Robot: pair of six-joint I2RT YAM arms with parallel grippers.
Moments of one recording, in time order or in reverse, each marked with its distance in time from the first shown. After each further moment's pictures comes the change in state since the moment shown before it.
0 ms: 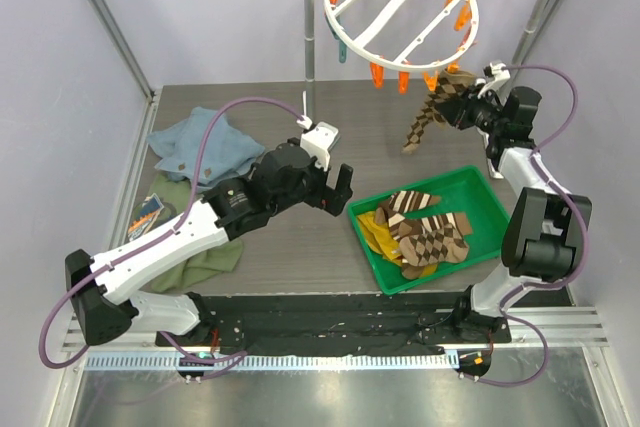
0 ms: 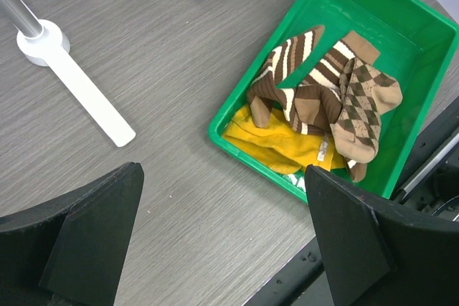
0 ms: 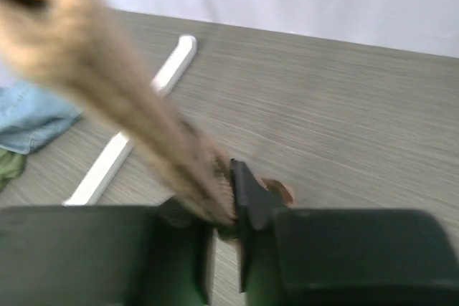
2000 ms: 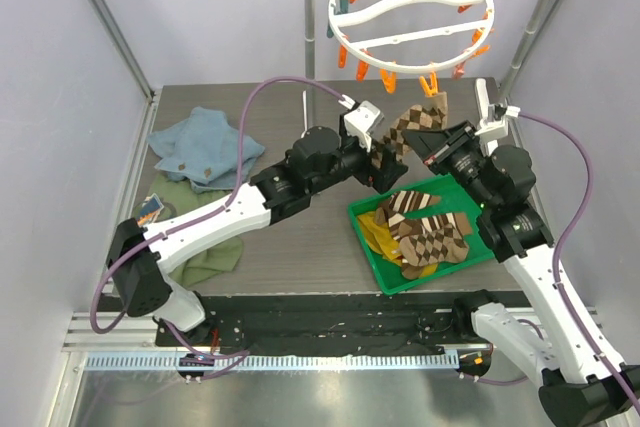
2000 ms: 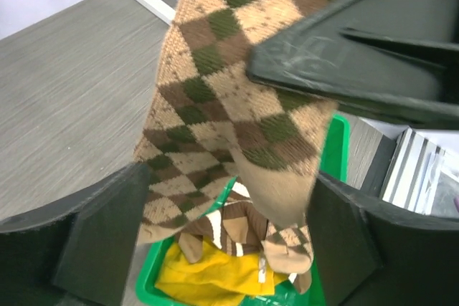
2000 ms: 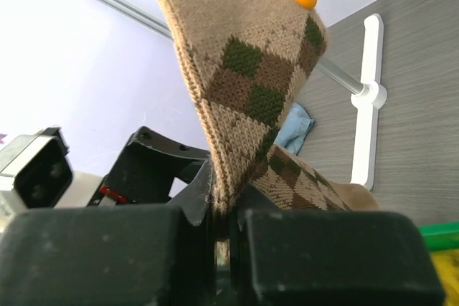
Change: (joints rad) left arm -0.013 0.249 0.101 0.493 0.208 0.066; right arm 0.520 -0.835 -0.212 -0.415 0.624 0.820
